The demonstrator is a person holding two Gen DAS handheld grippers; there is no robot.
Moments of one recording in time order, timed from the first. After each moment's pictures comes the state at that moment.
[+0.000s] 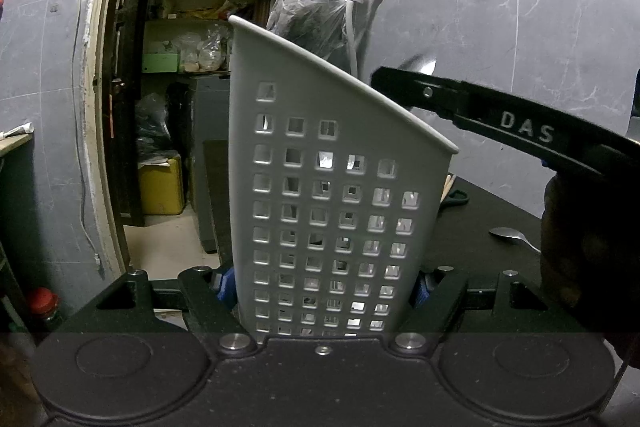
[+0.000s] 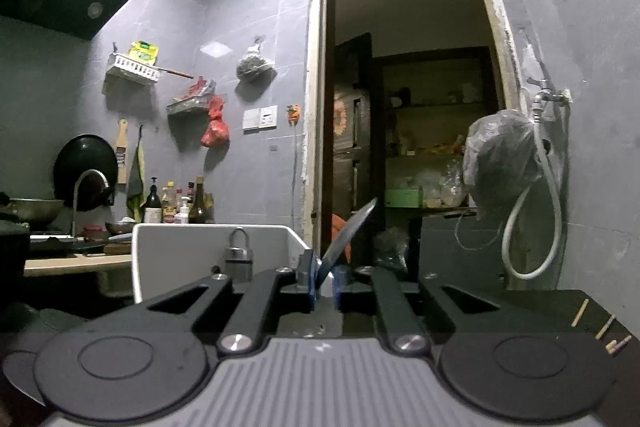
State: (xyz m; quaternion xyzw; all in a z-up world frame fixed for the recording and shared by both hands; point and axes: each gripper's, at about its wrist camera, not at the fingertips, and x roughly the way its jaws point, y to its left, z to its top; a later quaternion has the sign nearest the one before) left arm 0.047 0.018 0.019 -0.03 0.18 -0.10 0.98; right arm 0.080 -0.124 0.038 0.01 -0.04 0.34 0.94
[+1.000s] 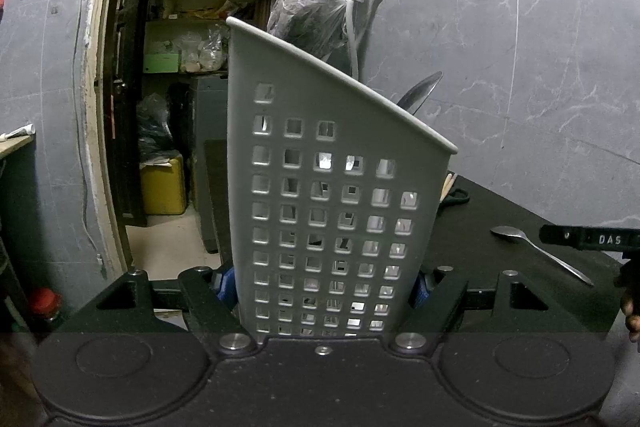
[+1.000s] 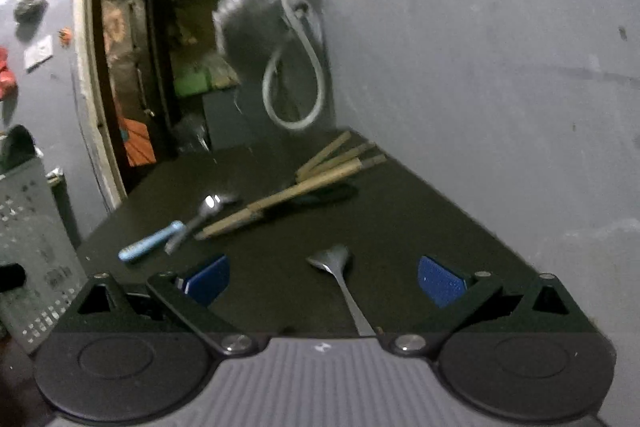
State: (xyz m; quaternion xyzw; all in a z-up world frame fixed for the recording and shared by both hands) left arm 0.045 0.017 0.021 -0.03 0.18 -0.10 0.98; right arm 0.084 -0.273 -0.019 0.09 0.20 0.04 0.98
